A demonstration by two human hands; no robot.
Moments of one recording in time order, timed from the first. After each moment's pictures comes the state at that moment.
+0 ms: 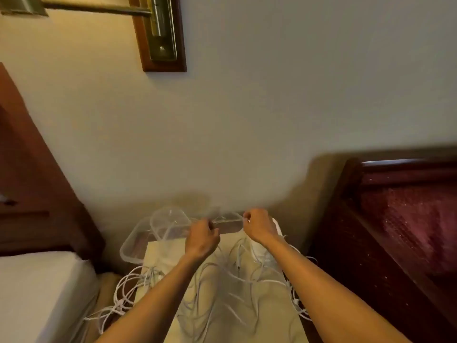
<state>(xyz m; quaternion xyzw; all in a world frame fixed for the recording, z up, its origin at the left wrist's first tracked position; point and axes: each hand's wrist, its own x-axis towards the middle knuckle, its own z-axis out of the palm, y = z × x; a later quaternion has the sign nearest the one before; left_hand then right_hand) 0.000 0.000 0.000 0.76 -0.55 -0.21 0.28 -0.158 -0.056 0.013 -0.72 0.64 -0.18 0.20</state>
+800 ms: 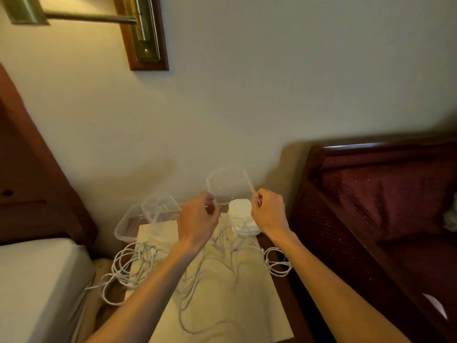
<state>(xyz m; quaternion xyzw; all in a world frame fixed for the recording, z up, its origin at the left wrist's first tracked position) -0.050 0.088 0.072 0.66 -0.61 -0.09 0.44 -0.229 0.041 0.066 -0.67 0.62 -0.38 0.16</state>
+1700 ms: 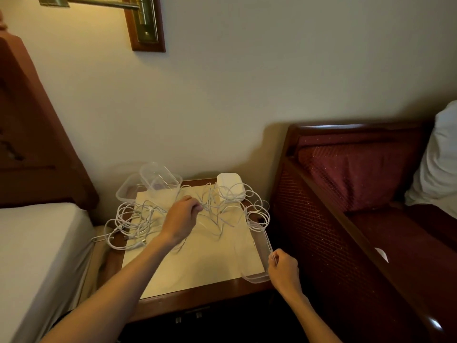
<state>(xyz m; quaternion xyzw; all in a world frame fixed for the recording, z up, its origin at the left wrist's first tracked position) -0.041 0.186 0.017 0.60 -0.72 -0.10 0.34 -0.327 0.248 -0.070 -0.55 0.74 -0.28 0.28</state>
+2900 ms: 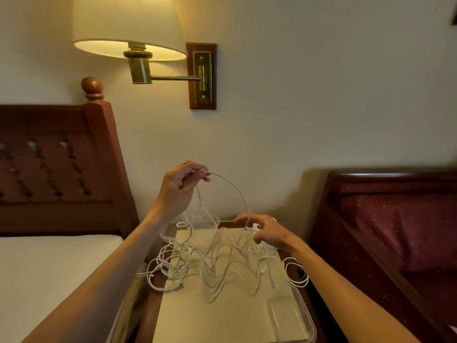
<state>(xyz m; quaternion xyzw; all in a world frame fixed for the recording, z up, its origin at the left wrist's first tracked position) 0.048 0.187 0.203 0.42 -0.68 -0.11 0.59 -0.200 0.115 0.108 -0.80 0.38 -0.19 0.43</state>
